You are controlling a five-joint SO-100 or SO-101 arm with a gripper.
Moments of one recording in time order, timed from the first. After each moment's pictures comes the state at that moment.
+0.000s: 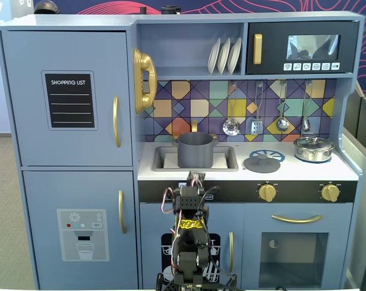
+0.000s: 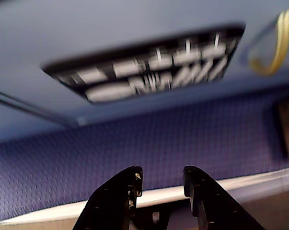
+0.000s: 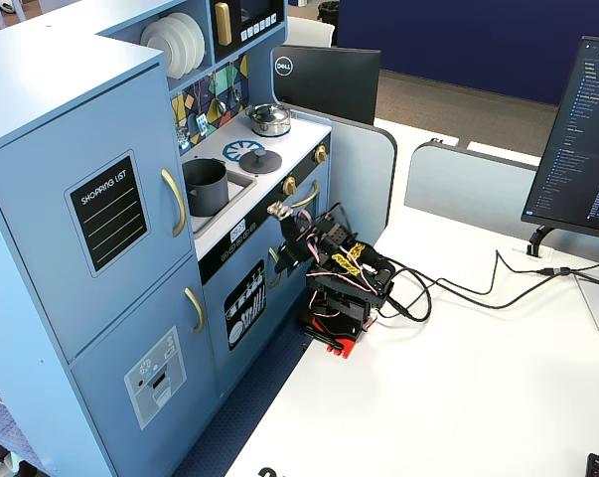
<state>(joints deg) 1.6 181.7 158.5 76.0 -81.8</state>
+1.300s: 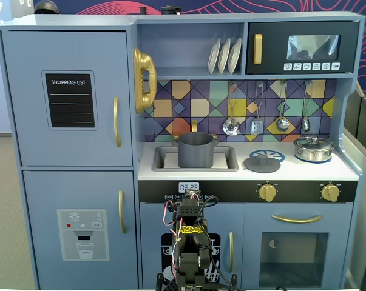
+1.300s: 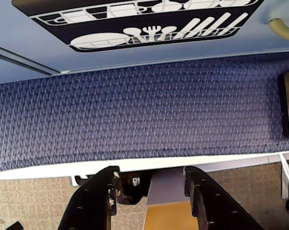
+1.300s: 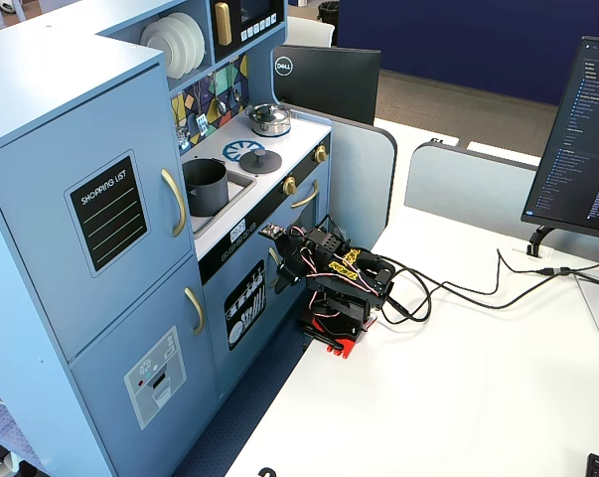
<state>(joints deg) -0.9 182.6 170.9 78.2 -88.4</state>
